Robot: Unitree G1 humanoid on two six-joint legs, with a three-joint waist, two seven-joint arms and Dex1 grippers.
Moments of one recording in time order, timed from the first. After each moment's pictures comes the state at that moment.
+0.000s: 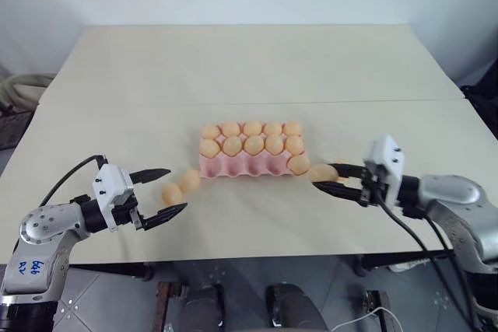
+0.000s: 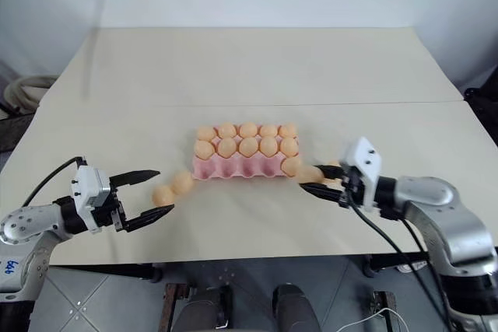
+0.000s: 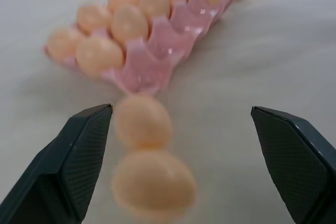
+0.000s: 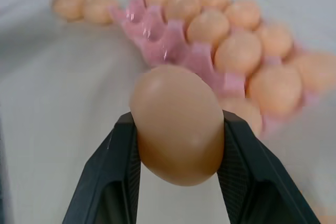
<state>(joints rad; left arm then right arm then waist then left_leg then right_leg) 0.07 0.71 0.30 -0.23 -0.45 0.19 -0.98 -0.35 -0.72 0.00 -0.32 0.49 0.62 0.88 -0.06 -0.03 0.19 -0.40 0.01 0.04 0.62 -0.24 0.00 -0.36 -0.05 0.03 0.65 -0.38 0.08</state>
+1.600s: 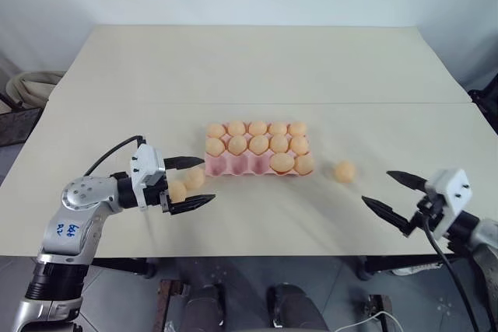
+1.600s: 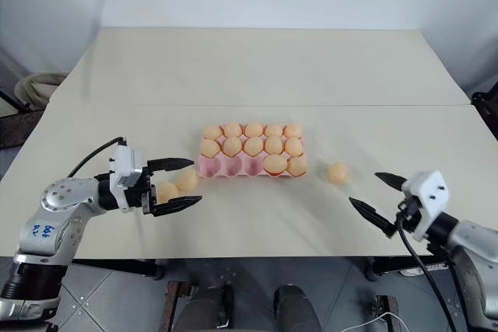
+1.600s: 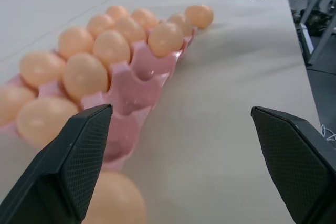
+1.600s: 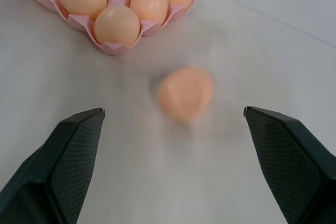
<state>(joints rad) -0.19 0.69 0.12 -0.14 -0.47 0.25 -1.05 0.03 -0.74 -0.34 -0.21 0.42 0.35 0.88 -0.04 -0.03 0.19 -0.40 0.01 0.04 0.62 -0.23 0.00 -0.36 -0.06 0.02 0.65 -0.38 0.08</state>
